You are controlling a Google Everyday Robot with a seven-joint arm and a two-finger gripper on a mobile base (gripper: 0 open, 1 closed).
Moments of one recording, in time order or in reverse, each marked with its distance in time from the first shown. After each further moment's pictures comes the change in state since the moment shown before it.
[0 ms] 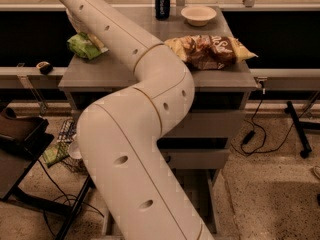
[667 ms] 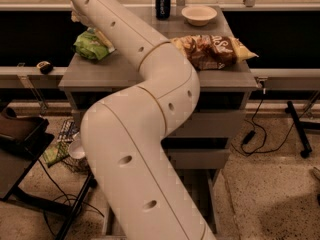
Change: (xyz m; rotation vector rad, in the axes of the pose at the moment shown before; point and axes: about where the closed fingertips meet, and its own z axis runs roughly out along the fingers) arm 0.022 0.002 -0.018 0.031 0.027 0.043
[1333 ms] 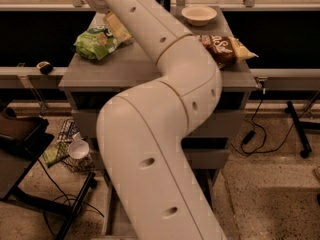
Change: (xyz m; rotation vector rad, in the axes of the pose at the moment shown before) arm 0.031 0.008 -0.053 0.064 -0.012 0.166
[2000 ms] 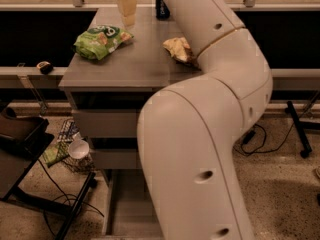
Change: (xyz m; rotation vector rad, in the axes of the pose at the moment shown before) arm 0.031 0.020 -0.097 0.083 -0.137 0.281
